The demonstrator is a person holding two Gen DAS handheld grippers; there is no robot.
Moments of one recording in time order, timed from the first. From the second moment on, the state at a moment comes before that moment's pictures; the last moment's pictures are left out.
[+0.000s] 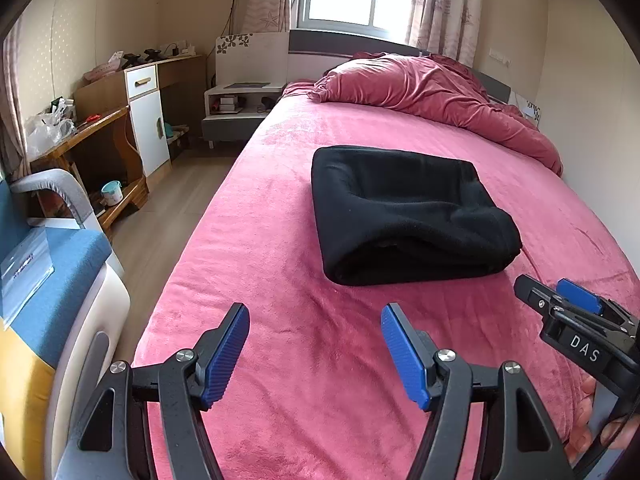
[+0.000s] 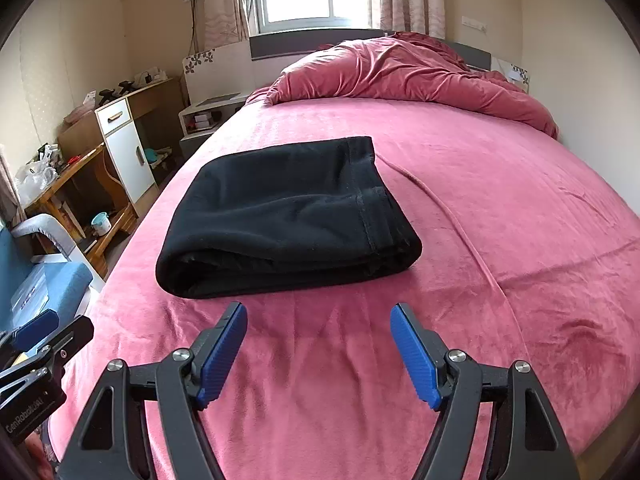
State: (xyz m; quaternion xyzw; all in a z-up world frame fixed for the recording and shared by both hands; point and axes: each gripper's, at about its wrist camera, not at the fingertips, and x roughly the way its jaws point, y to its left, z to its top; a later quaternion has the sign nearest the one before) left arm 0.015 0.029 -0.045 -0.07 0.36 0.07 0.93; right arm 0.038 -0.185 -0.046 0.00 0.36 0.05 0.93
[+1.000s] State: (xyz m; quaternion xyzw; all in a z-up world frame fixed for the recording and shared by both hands) left arm 0.014 0.029 -0.043 -0.07 0.37 0.07 0.93; right arm 0.037 -0.186 -0.049 0.00 0.37 0.05 0.93
